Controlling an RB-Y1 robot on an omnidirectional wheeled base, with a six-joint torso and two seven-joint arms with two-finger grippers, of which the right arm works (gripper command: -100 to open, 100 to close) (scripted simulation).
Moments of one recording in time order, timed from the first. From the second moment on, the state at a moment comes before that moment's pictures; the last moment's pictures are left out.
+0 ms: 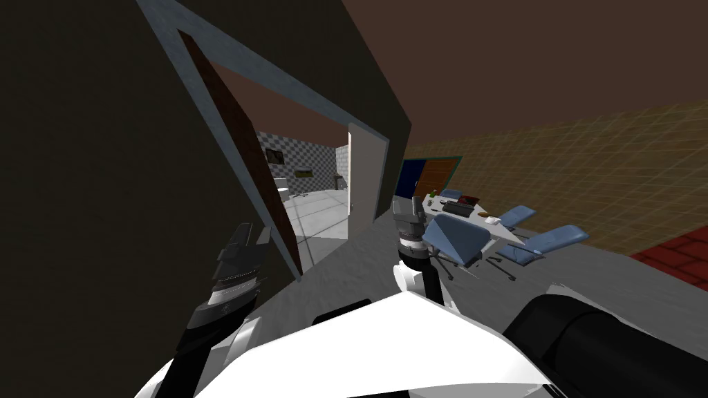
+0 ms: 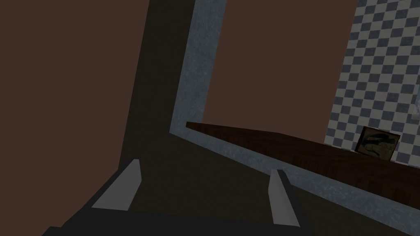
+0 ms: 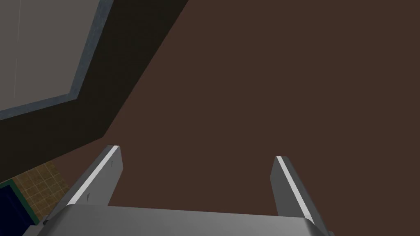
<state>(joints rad) 0.45 -0.02 0.02 -2.39 0.00 -0.61 0.01</state>
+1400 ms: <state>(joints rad) 0.30 -0.06 0.00 -1.98 0.01 -0.66 -0.01</state>
